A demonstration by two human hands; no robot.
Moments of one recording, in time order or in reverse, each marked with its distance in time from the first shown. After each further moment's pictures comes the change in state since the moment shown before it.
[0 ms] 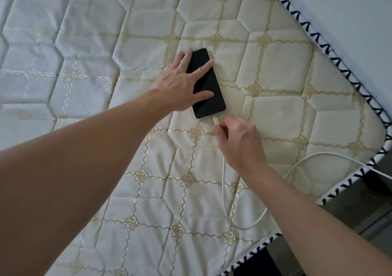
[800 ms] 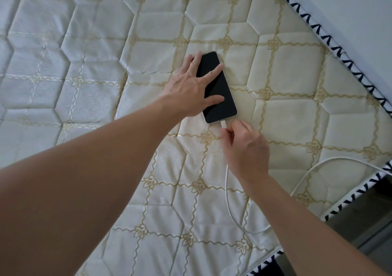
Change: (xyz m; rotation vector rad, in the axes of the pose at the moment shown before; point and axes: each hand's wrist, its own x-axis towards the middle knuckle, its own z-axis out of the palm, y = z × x) left_hand -0.001 -0.001 0.003 -0.015 0.036 0.002; right_hand -0.005 -0.018 0.022 -0.122 0.140 0.112
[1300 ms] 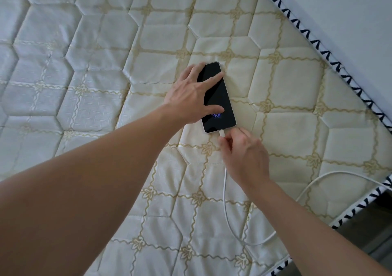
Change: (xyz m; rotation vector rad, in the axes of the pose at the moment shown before) left_hand 0.006 -0.006 -0.003 -0.105 0.098 0.026; right_hand 0.015 -0.002 -0.004 0.012 -0.130 -0.018
